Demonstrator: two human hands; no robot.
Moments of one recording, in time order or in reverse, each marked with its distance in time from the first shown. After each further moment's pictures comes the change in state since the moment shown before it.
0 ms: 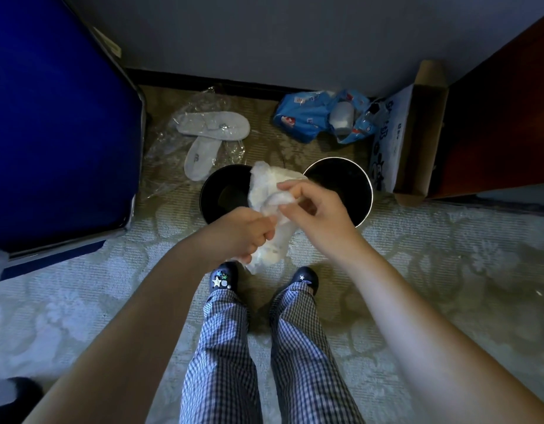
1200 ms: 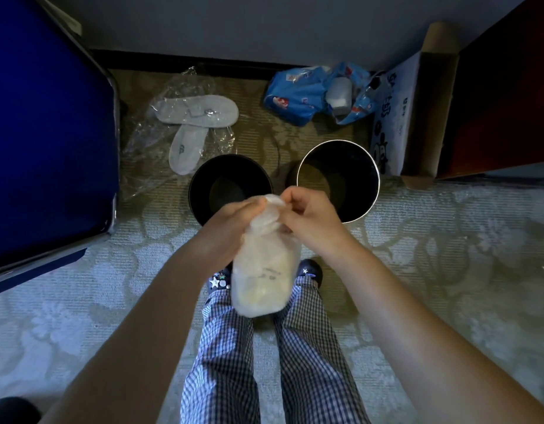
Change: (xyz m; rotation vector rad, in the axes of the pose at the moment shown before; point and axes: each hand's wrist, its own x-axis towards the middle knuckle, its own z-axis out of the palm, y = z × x) left_hand 0.058 -0.039 -0.014 -0.469 -0.012 0.147; right_hand 0.034 0.045 0.034 0.072 0.033 0.209
